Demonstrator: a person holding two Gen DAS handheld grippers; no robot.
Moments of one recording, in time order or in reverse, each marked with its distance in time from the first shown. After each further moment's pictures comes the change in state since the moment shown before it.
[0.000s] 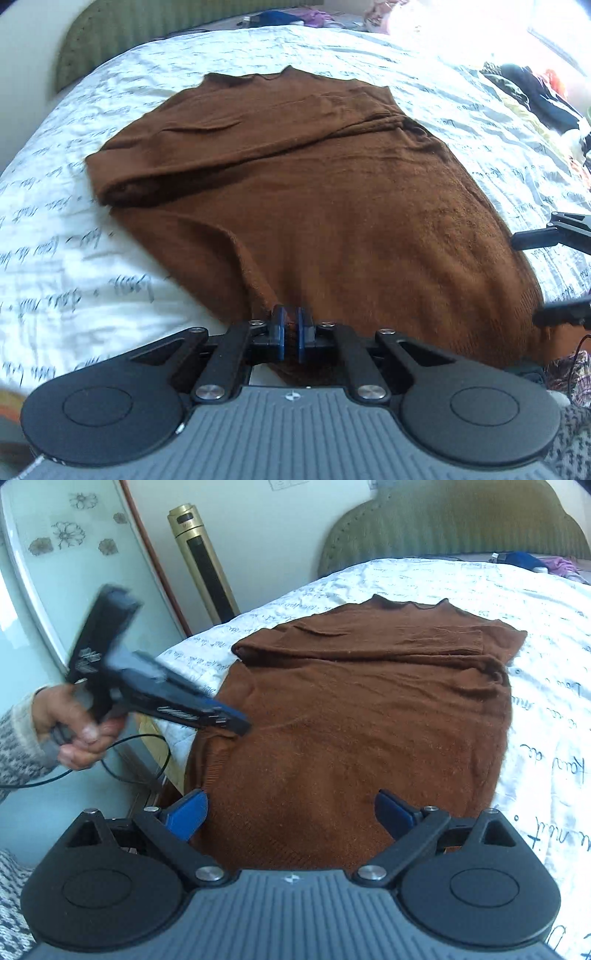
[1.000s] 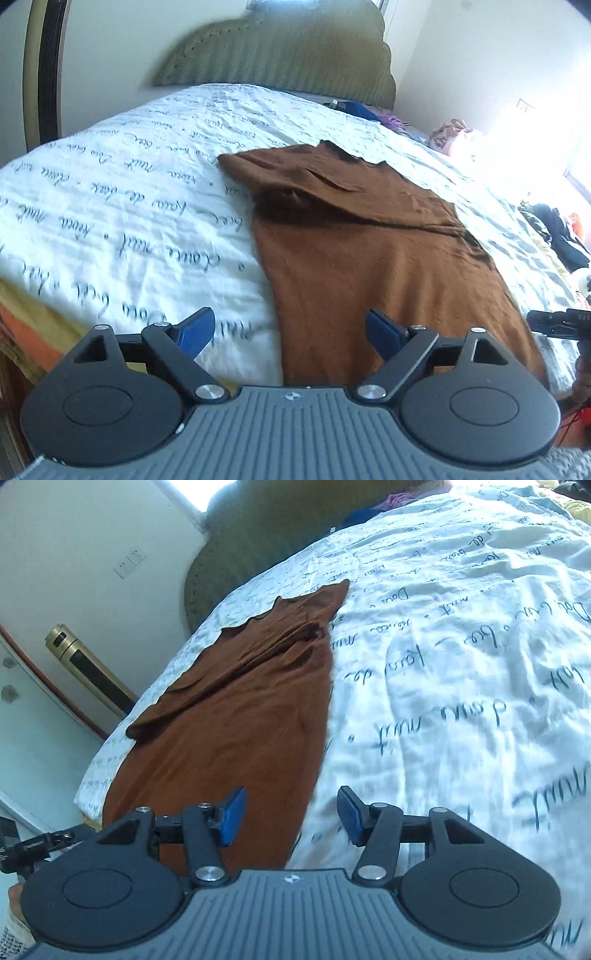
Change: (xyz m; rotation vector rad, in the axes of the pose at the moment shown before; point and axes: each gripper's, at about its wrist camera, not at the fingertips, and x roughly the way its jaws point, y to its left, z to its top) left arm -0.028 0.113 -0.051 -0.322 -0.282 -0.004; right arm -0.028 -0.100 -0.033 0.491 -0.132 -0.150
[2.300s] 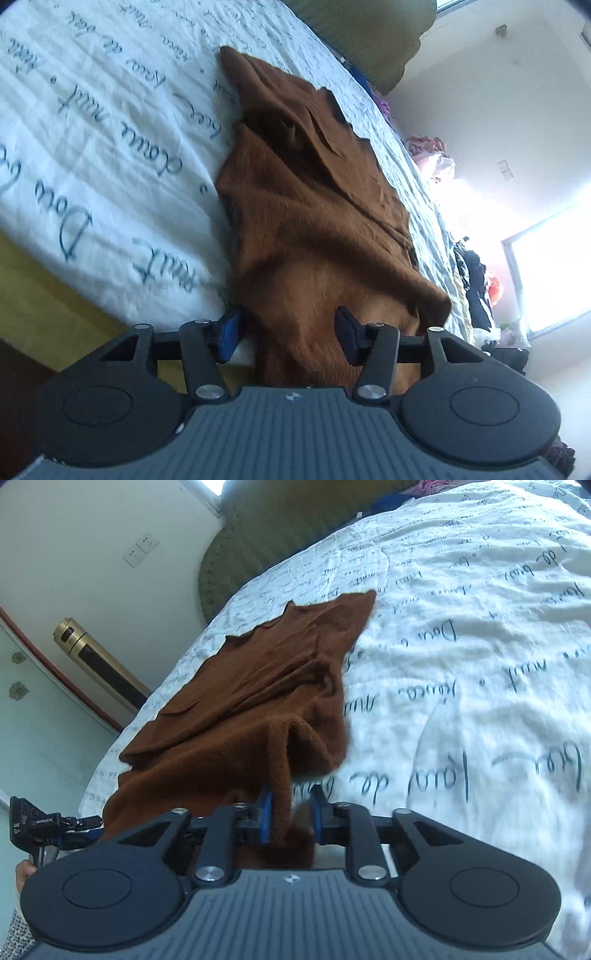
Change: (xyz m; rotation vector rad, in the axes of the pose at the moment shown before) left arm 0.042 0.042 -0.019 -0.437 0.234 -0.380; right arm 0.037 -0.013 0.046 -0.052 0.084 0.104
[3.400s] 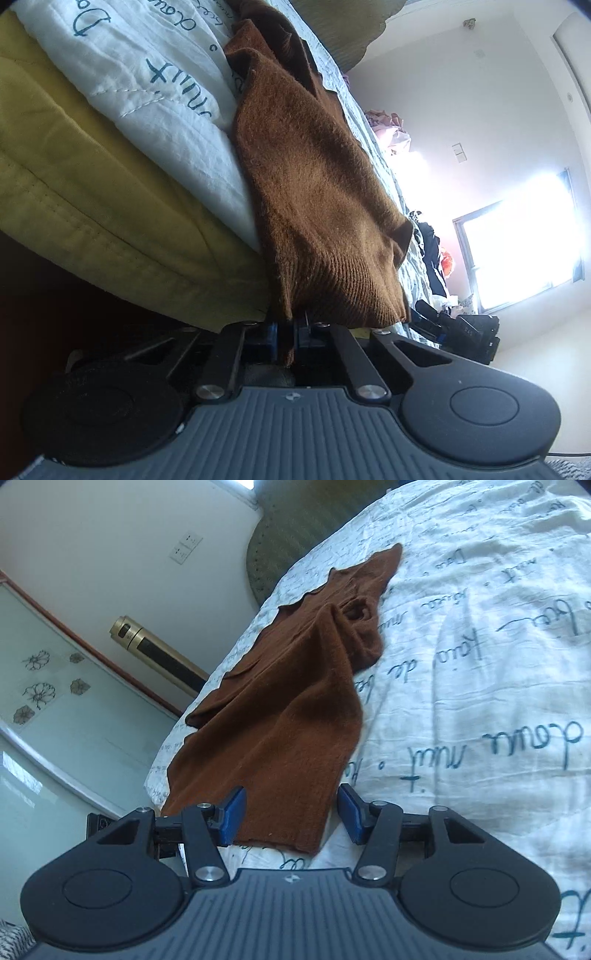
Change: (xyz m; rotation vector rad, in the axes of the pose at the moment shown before) left arm 0.032 0.030 -0.066 -0.003 0.053 -0.162; right arm -0.017 -0.008 -0.041 0.040 0.021 0.203
